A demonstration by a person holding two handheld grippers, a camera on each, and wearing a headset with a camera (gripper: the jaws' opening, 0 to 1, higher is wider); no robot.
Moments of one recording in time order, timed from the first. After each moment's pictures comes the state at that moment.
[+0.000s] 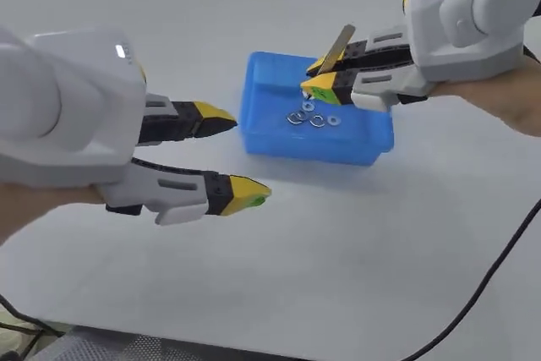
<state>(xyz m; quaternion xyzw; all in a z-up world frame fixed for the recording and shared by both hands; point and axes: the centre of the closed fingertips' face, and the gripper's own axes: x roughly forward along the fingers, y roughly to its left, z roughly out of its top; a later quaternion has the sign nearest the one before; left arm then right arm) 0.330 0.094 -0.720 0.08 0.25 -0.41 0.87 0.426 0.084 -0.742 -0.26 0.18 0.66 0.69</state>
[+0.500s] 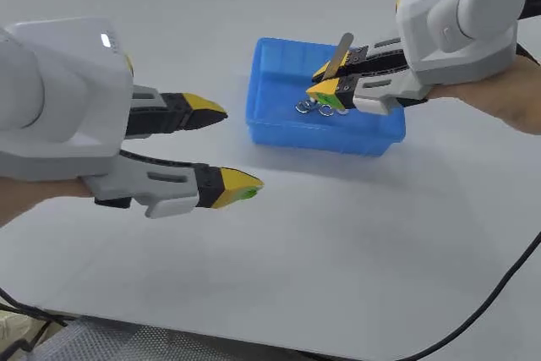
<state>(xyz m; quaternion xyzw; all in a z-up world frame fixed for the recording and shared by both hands) 0.327 0.104 -0.726 0.08 0.27 -0.40 0.87 0.434 0.082 -0.763 -0.26 0.21 0.65 0.68</state>
